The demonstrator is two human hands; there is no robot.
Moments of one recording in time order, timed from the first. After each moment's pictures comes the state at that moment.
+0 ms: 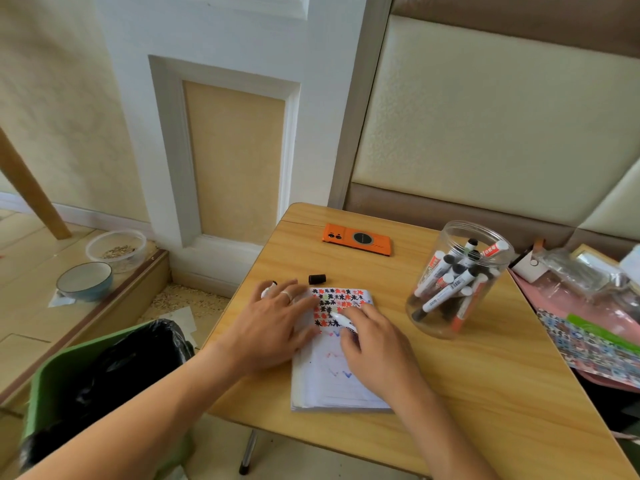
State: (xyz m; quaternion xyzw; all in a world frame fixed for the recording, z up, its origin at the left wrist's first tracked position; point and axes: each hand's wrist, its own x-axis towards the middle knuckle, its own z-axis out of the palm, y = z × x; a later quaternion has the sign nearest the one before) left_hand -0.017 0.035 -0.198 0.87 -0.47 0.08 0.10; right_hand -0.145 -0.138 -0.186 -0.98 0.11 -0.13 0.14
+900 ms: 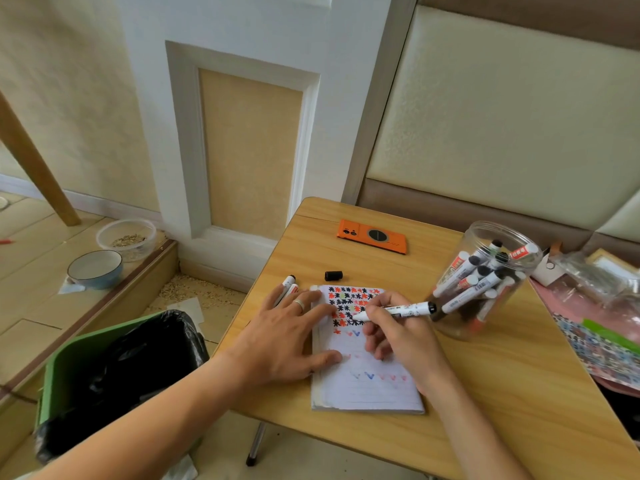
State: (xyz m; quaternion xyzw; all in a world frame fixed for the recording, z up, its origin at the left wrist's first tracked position) left_hand -0.027 0.052 -0.206 0.87 -0.48 0.02 0.09; right_hand -0.137 -0.147 -0.179 -0.75 0.17 -0.14 0.62
